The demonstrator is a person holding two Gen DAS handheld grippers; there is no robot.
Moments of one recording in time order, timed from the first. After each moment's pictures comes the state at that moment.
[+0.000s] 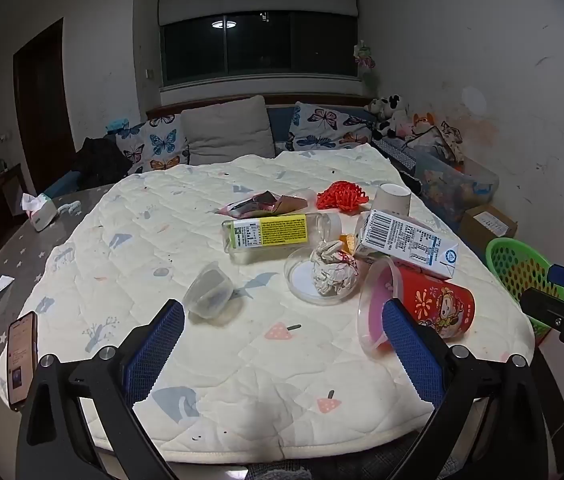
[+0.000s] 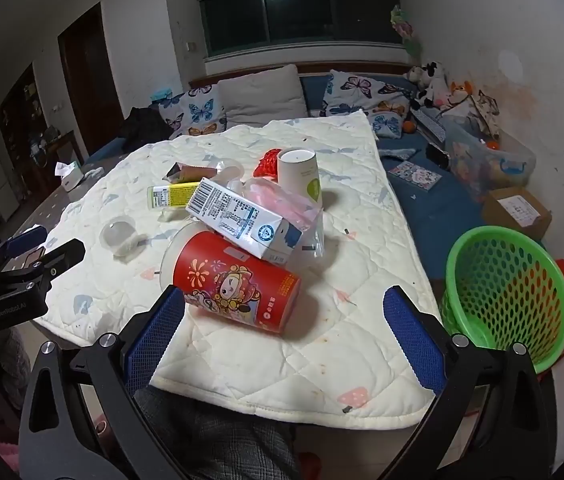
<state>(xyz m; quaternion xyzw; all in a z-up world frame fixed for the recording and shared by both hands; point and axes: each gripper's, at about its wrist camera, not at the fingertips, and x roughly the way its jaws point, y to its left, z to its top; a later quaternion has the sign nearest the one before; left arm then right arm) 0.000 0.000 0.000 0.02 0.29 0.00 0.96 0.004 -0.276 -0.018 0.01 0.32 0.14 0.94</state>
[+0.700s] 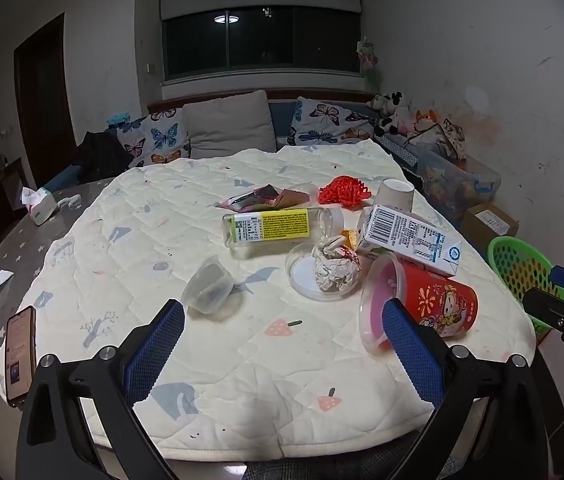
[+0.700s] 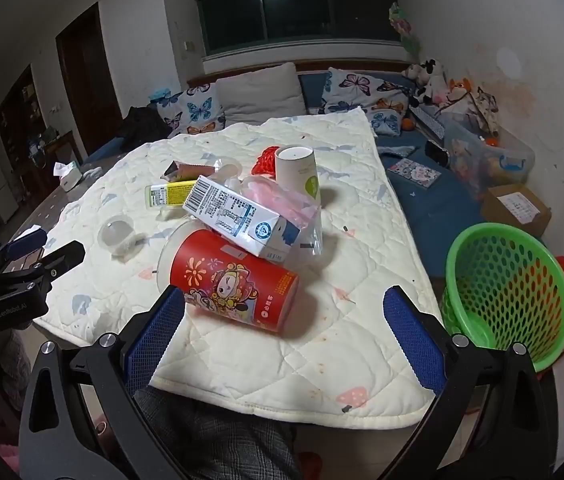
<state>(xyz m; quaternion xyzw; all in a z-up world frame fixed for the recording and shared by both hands) 0.001 0.002 -0.006 0.01 0.30 0.00 0.95 0.004 -0.279 -0.019 0.01 0.32 0.14 0.94</state>
